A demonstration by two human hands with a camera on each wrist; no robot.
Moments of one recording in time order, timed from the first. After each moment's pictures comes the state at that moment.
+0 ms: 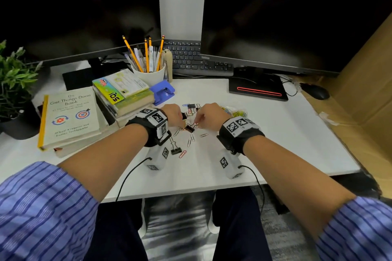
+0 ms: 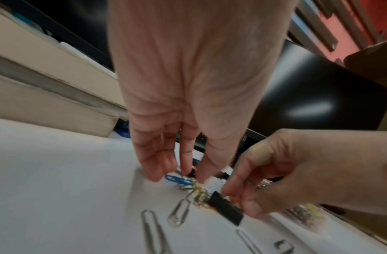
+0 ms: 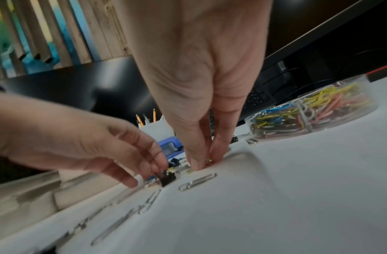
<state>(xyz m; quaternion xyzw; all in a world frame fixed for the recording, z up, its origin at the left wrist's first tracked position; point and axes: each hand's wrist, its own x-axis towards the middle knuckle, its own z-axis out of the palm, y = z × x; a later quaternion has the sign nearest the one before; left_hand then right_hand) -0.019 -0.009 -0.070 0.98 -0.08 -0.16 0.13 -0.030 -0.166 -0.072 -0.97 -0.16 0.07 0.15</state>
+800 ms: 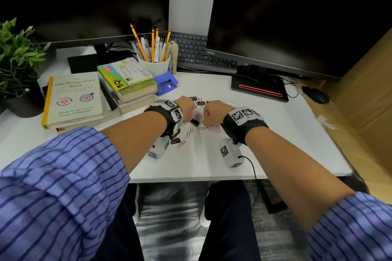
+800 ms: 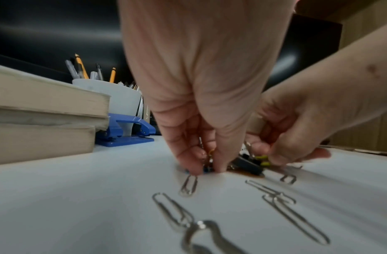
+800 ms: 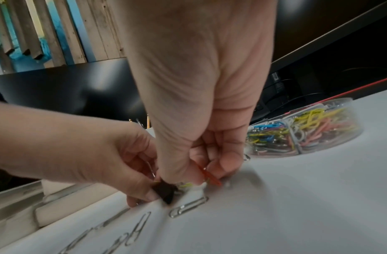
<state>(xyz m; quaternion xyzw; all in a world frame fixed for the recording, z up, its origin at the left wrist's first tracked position) -0.025 -0.039 -0.075 0.98 -0.12 -0.14 0.10 -0.037 -0.168 -0.058 -0.98 -0.13 0.17 0.03</state>
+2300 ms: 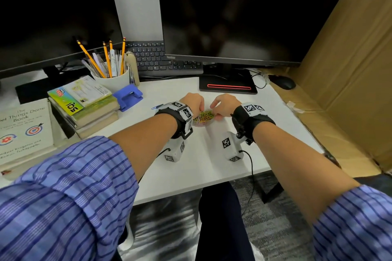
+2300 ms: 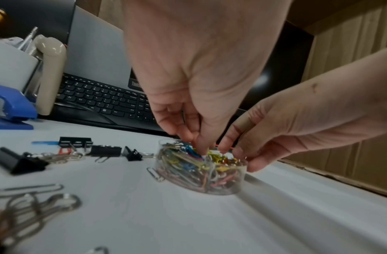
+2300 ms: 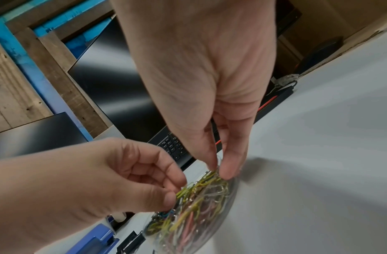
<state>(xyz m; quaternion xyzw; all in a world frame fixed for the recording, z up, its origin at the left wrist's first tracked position) -0.001 -0.147 -0.059 0.96 -0.22 -0.07 0.17 -0.019 -0.285 -0.055 -0.96 0.08 0.09 0.25</state>
